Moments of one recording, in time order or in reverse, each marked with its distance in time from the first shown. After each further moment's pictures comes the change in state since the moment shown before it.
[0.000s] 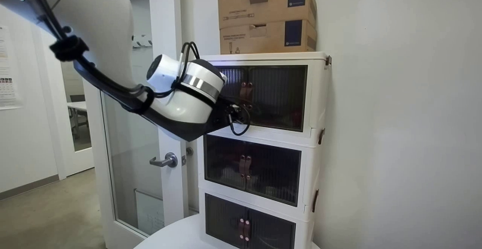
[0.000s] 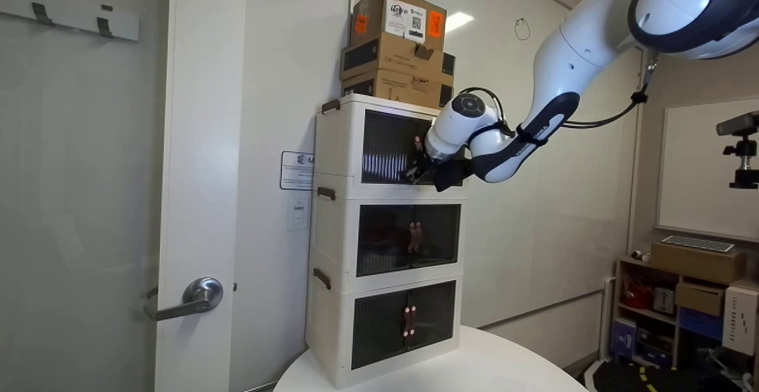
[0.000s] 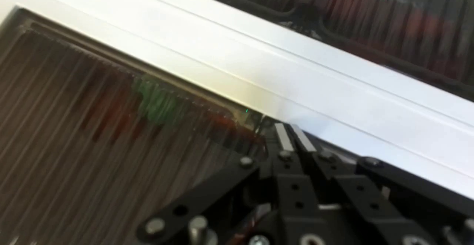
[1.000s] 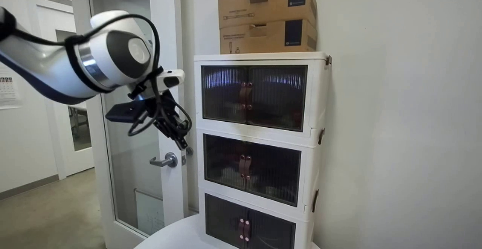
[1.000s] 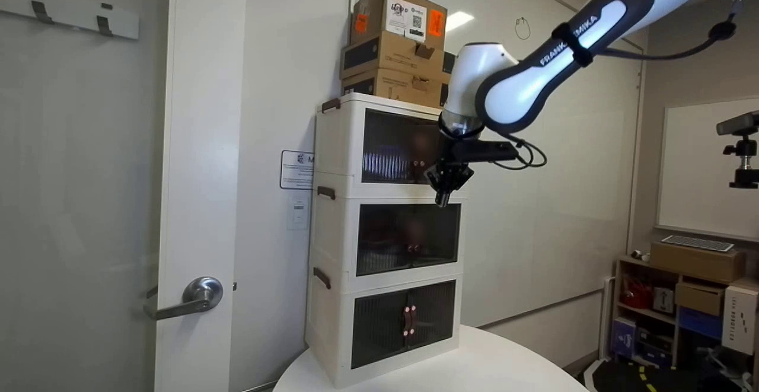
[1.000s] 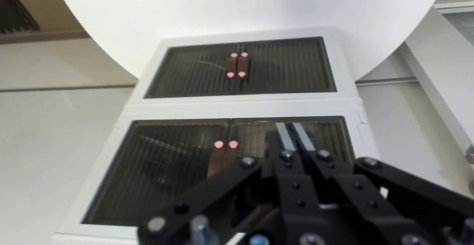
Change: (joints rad) arm -0.322 -0.466 0.591 -0.571 0.768 -0.494 -0.381
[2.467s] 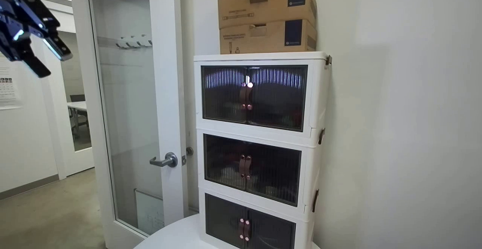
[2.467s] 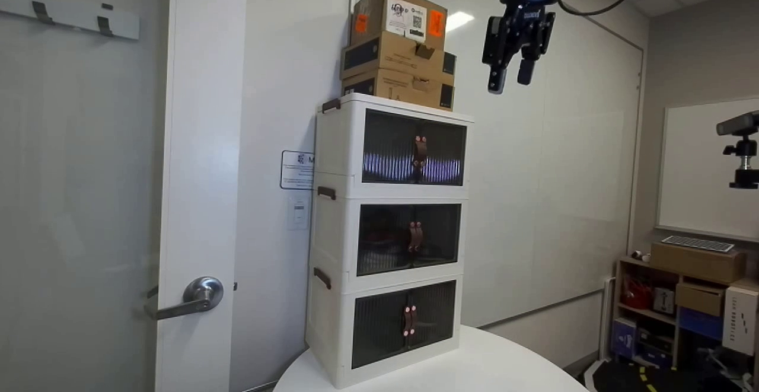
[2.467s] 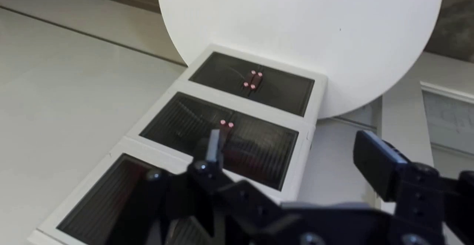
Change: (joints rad) arm 0.407 -0.682 -0.059 -0.186 0.101 -0.580 -0.187
